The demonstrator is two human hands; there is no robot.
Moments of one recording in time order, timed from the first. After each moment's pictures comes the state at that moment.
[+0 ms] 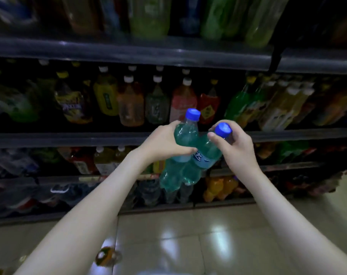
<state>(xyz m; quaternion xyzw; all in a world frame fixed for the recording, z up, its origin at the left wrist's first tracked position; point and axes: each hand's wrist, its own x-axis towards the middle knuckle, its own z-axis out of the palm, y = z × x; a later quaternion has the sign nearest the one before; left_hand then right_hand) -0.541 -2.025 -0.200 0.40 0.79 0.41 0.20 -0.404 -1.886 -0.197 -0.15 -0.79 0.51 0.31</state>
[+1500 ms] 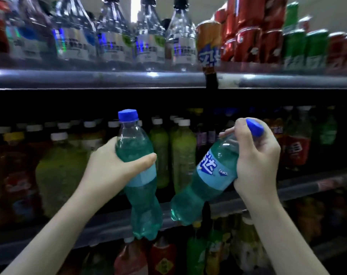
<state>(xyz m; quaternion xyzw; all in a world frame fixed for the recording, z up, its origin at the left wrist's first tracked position) -0.575 -1.880 0.055 0.38 0.72 0.56 -0.11 -0.434 -1.705 0.054 -0.02 -0.55 0.51 0.66</state>
